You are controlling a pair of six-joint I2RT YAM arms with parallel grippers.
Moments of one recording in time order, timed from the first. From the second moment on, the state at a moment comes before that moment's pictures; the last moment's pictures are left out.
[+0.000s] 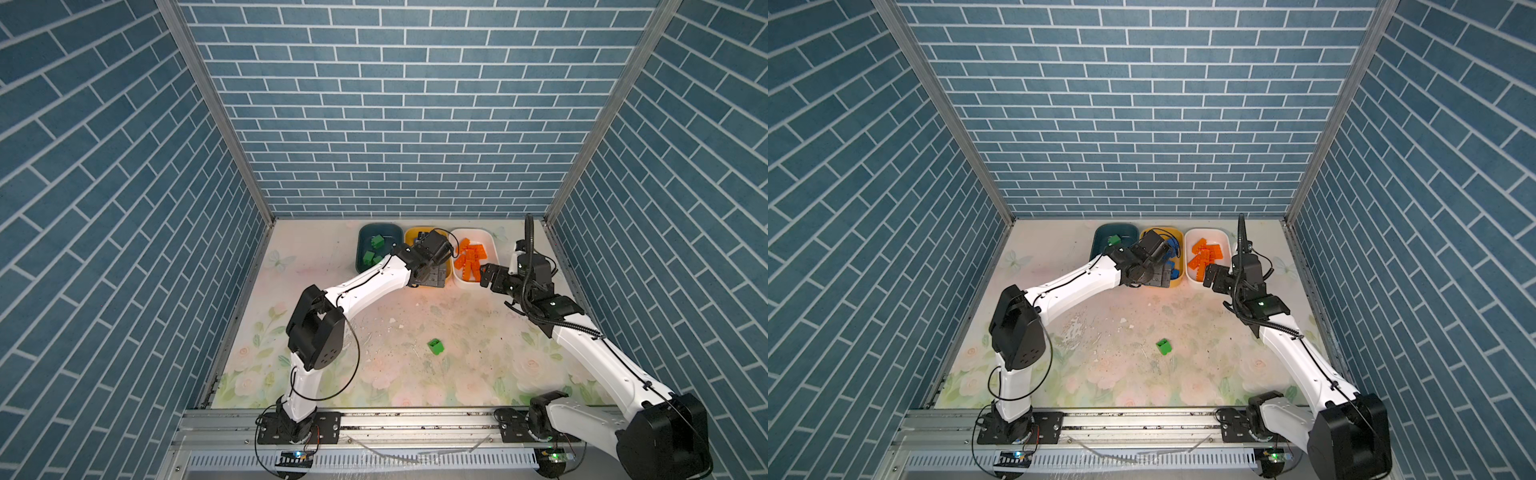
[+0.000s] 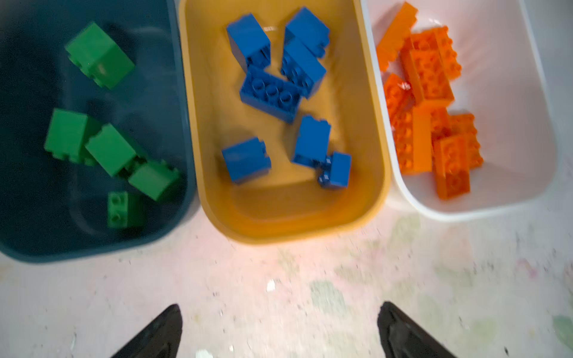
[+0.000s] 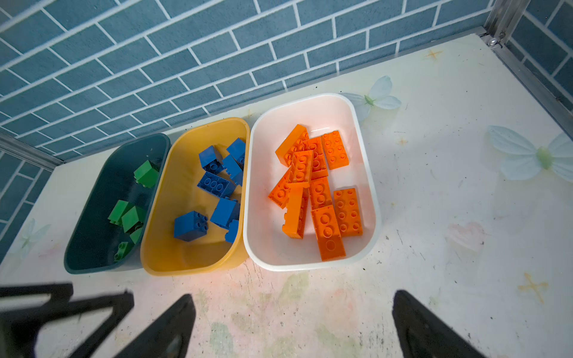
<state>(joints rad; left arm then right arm) -0.84 1.95 1.72 -0.86 -0.23 -0.62 0.33 1.10 0.81 -0.26 0.07 0.42</state>
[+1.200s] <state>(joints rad) -1.08 2.04 1.45 -0.77 0.00 -1.25 0.33 0.98 0.67 -0.24 0.02 0.44</state>
